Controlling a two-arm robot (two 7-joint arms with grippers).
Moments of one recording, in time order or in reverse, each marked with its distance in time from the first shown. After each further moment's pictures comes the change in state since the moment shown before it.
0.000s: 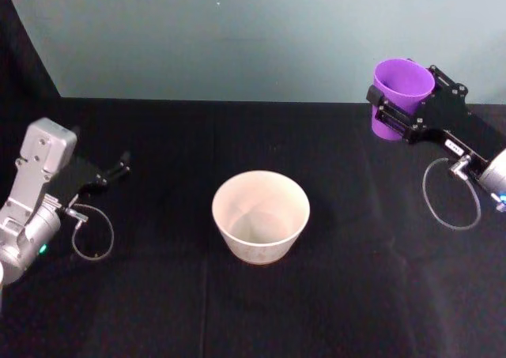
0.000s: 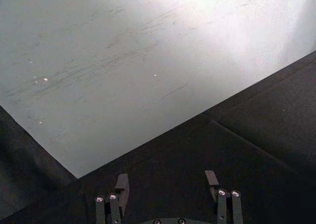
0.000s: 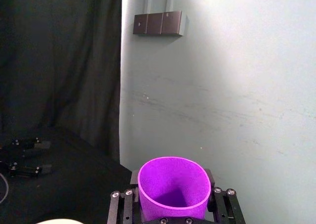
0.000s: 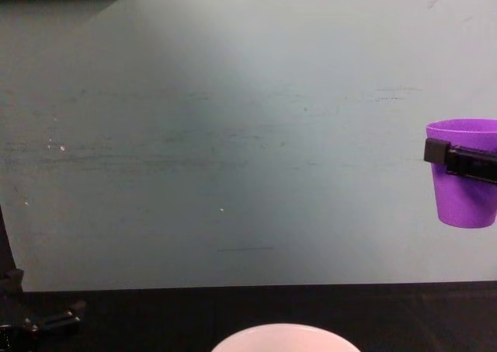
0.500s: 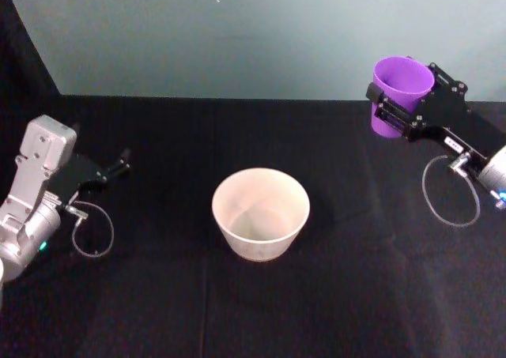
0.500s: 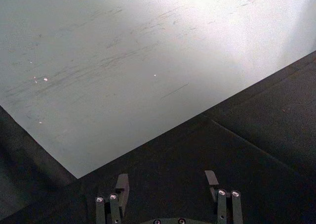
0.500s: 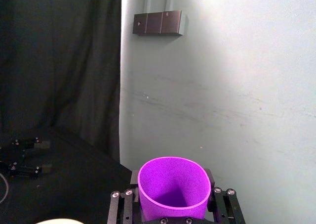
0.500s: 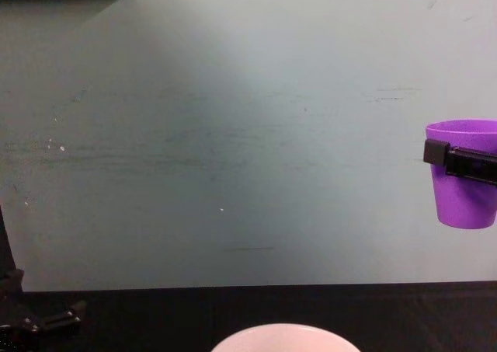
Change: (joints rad) left arm 0.000 0.000 0.000 0.000 0.000 0.000 0.000; right arm 0.001 -0.001 -0.001 0.002 0.000 0.002 -0.001
